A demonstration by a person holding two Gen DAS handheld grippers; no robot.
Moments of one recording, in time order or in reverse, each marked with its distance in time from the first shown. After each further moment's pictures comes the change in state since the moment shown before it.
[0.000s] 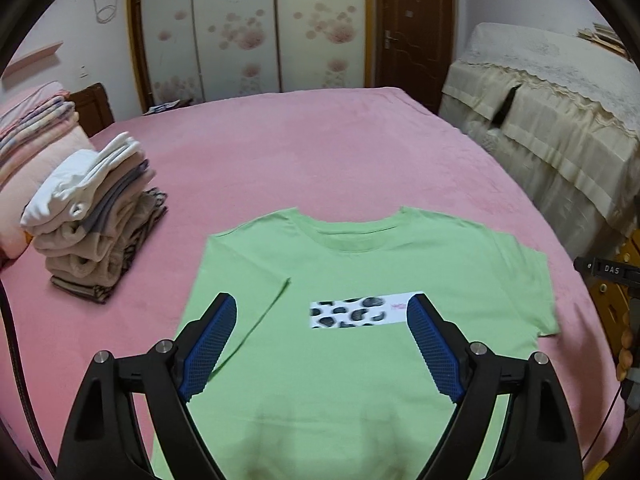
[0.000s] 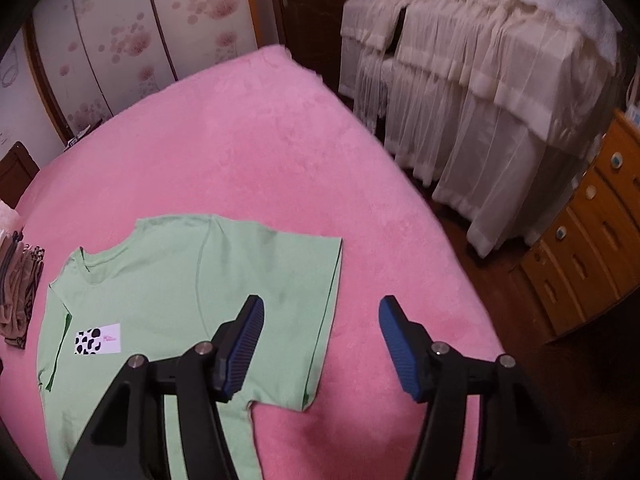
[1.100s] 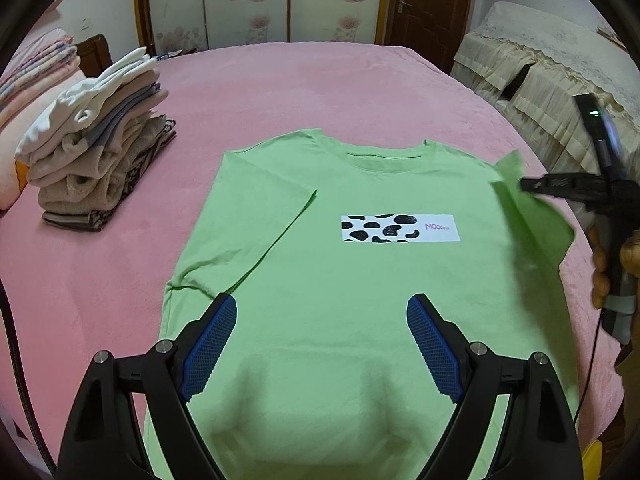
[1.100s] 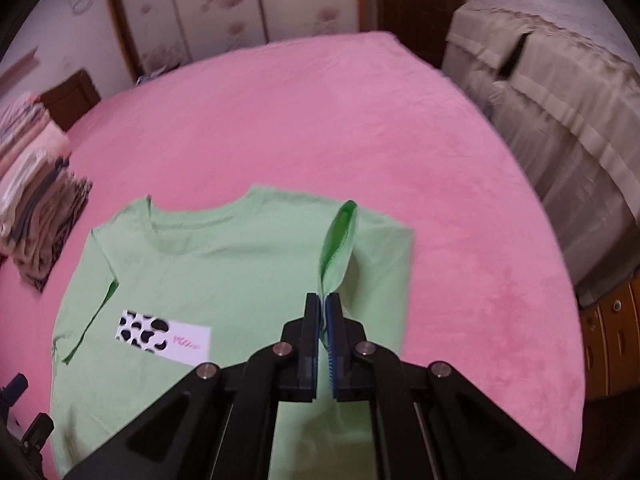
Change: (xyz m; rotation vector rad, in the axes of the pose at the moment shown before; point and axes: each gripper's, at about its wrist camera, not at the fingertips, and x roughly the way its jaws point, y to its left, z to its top) left arm 0.017 0.038 -0.064 -0.066 0.160 -0.034; right arm 0.035 0.161 -0.008 -0.286 0.055 0.153
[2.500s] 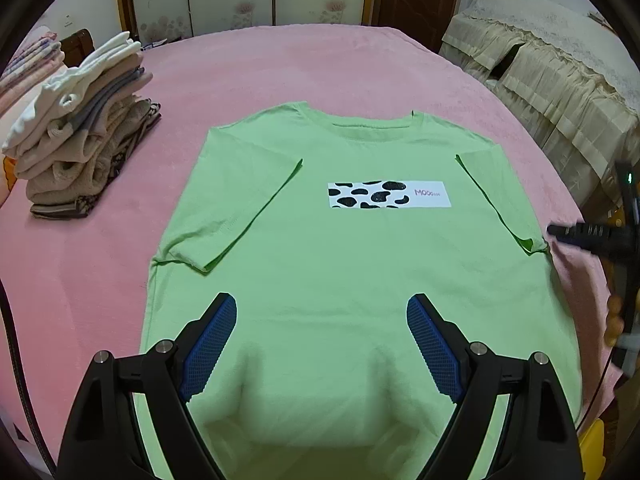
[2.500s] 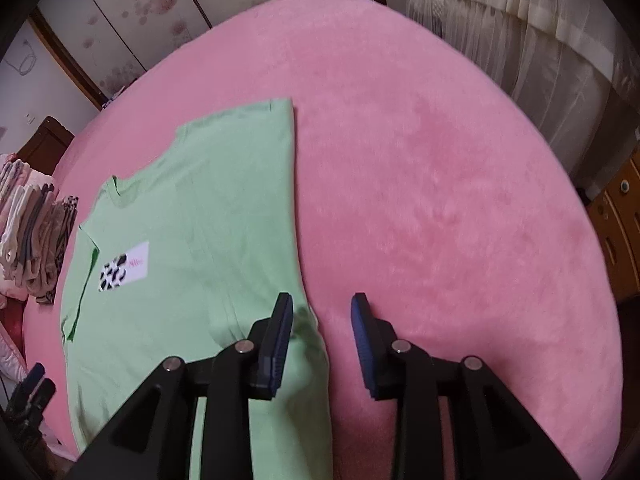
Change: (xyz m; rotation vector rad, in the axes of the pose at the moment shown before) left arm 0.011 -0.004 -0.016 0.039 0.065 -0.037; right arm -0.012 -0.094 -0.082 0.274 0.094 0.048
